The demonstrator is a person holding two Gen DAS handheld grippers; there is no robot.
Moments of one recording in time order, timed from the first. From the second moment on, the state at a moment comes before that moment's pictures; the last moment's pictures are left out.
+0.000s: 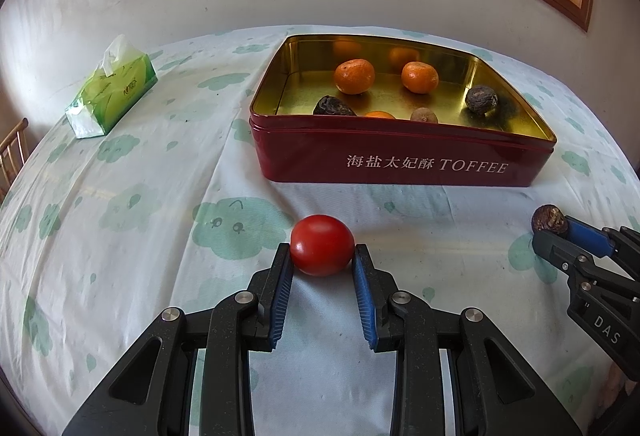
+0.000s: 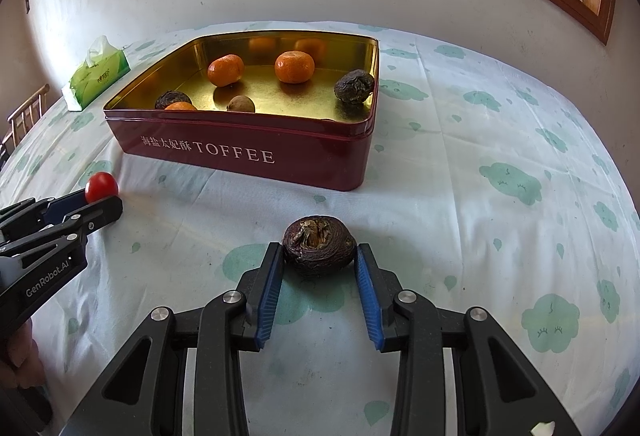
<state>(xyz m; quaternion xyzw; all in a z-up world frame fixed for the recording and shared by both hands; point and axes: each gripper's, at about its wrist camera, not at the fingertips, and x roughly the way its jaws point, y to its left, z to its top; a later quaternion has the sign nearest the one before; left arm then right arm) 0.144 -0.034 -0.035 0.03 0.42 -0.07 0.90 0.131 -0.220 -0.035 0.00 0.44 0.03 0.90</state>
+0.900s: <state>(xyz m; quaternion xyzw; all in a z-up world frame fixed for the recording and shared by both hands) 0.134 -0.010 0.003 0.00 0.40 -0.09 0.91 0.112 -0.224 0.002 0.01 0.40 0.03 0.91</state>
